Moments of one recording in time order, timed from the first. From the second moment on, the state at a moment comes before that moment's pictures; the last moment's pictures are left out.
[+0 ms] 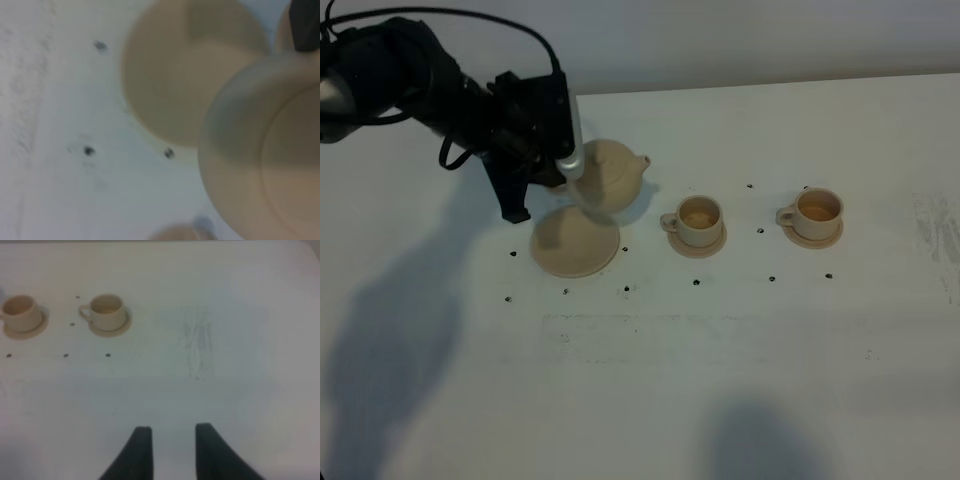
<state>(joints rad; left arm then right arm) -0.25 2.04 -1.58 -0.41 0.74 1.55 -0.16 -0.01 -0.52 0.17 1.12 -0.12</state>
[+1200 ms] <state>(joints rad) -0.34 2.18 -1.76 -0.32 0.67 1.75 -0.16 -0.01 -0.52 0.17 1.12 -0.12</state>
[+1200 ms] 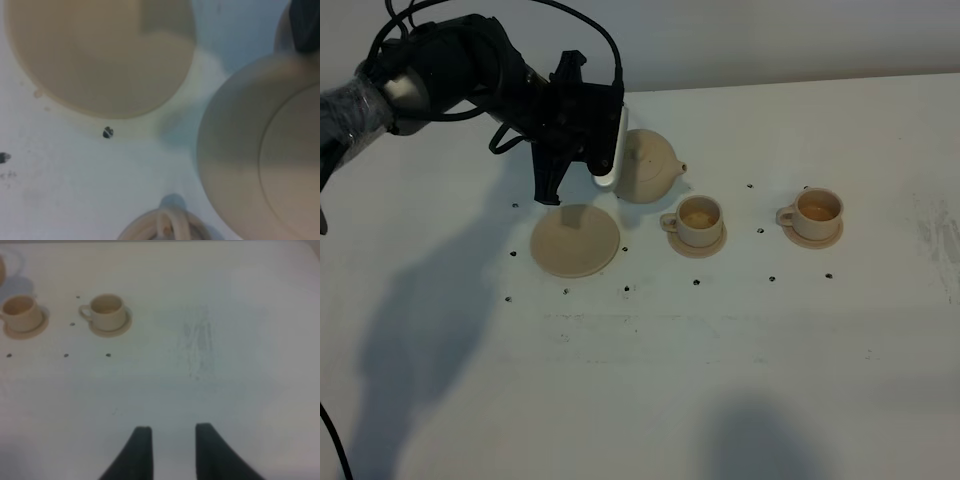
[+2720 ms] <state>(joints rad) -0.38 2.18 -1.76 -0.27 0.58 2.03 -0.16 -0.01 -0.52 0.17 1.12 -0.12</state>
